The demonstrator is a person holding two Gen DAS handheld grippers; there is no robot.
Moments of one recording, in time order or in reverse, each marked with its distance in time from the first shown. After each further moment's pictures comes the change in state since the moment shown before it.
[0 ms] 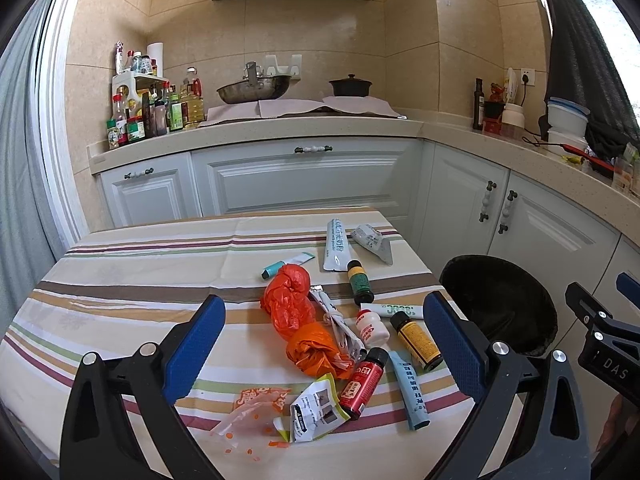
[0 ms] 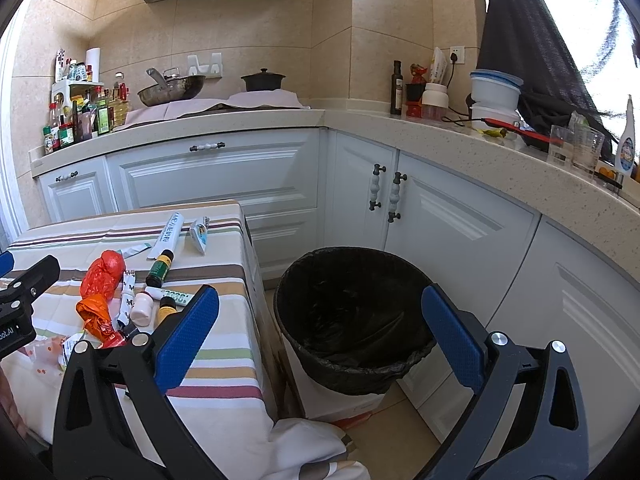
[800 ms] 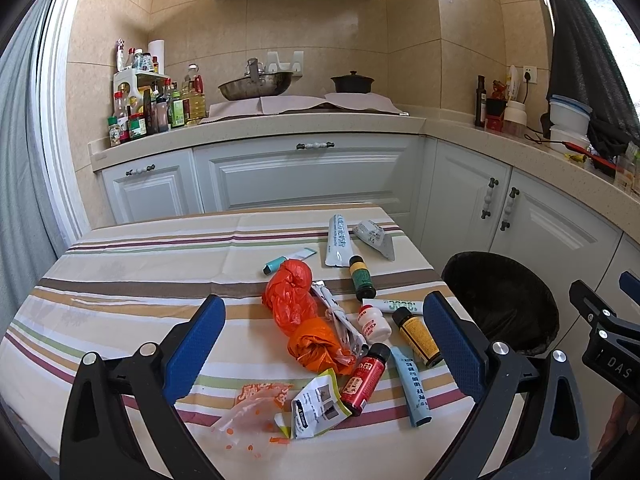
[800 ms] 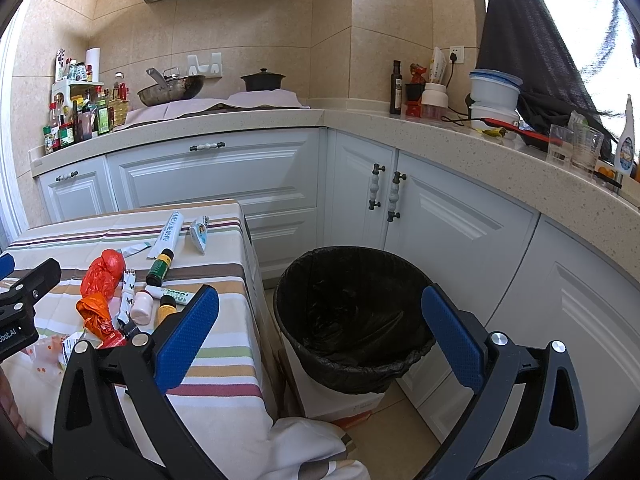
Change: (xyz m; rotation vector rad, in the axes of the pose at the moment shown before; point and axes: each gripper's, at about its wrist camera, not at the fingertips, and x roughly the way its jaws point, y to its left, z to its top) left arm 0.001 0.004 -0.003 -0.003 0.008 0.006; right arm 0.001 -0.002 -0.001 -0.001 0.002 -0.002
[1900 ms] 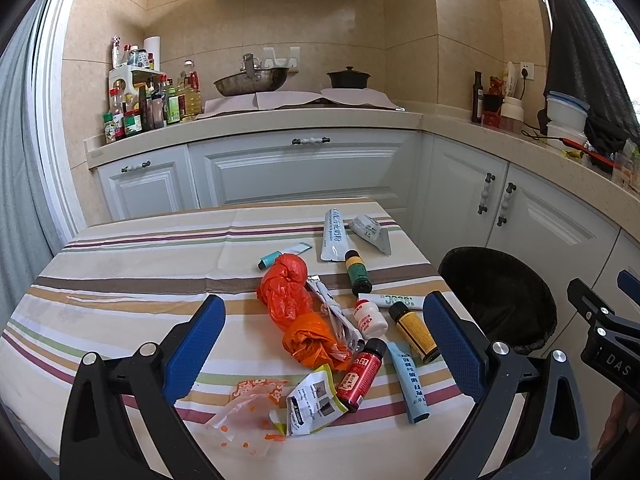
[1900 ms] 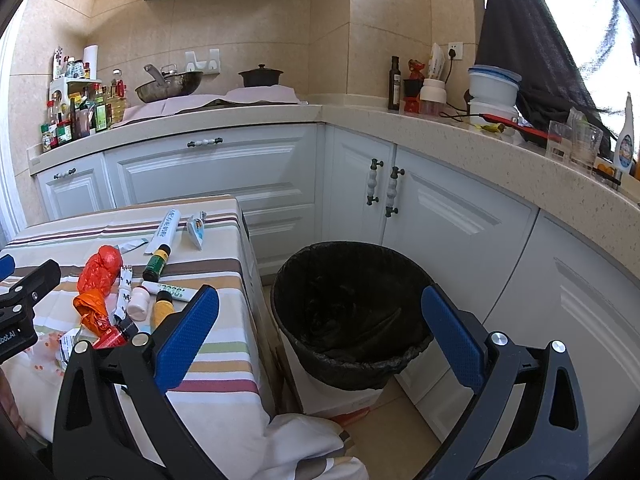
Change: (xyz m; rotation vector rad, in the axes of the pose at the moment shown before) left arm 0.003 -0.005 -0.005 0.005 0.019 -0.010; right arm 0.000 -0.005 -0.004 0.001 0.010 0.003
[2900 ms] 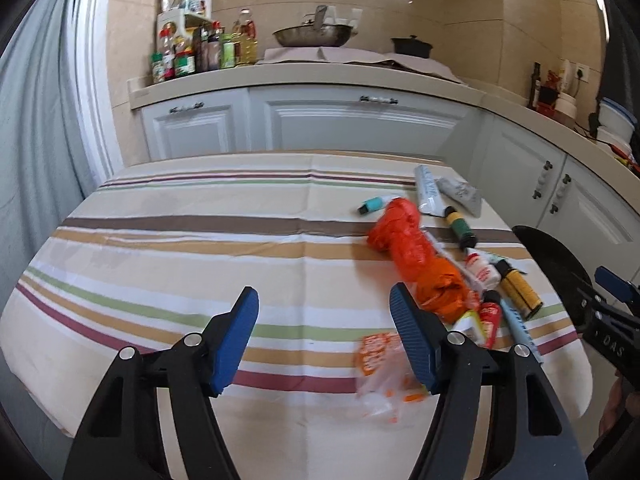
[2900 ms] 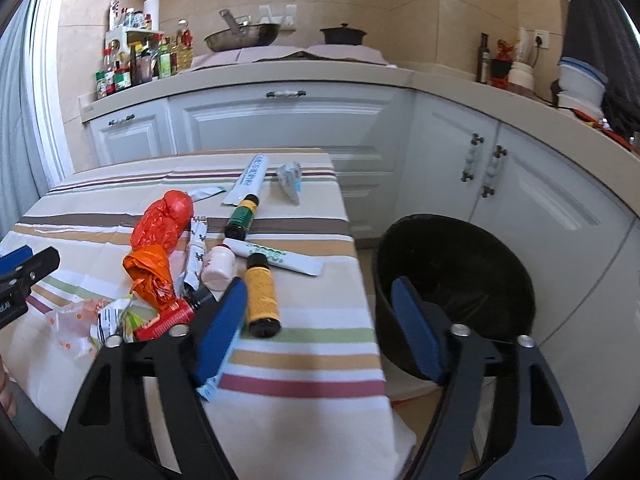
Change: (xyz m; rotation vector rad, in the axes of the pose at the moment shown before) left arm 0.011 0.100 -0.029 -0.119 0.147 0.105; right arm 0.045 0.090 -0.013 -0.129 0.150 0.217
